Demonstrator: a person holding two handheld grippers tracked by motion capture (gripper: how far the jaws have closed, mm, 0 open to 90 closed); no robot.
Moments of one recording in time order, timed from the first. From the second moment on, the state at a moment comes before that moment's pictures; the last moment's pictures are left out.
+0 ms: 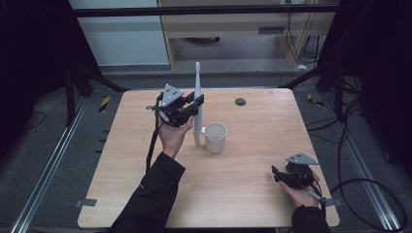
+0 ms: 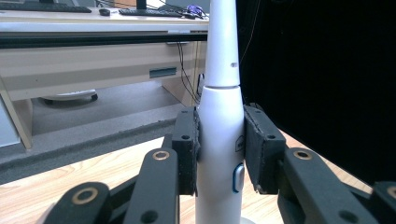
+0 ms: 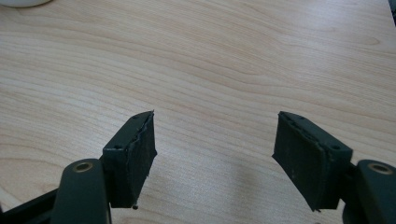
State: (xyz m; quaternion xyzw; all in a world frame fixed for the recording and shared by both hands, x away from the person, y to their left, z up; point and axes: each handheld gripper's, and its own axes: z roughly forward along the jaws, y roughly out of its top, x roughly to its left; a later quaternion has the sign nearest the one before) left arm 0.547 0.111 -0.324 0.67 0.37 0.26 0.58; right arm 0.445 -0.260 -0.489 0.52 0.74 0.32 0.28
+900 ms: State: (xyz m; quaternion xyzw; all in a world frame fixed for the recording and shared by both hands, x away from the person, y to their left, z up) left arm 0.571 0.074 -0.345 0.68 0.37 0.25 0.58; right arm 0.446 -0.261 -0.490 0.52 0.74 0.33 0.28
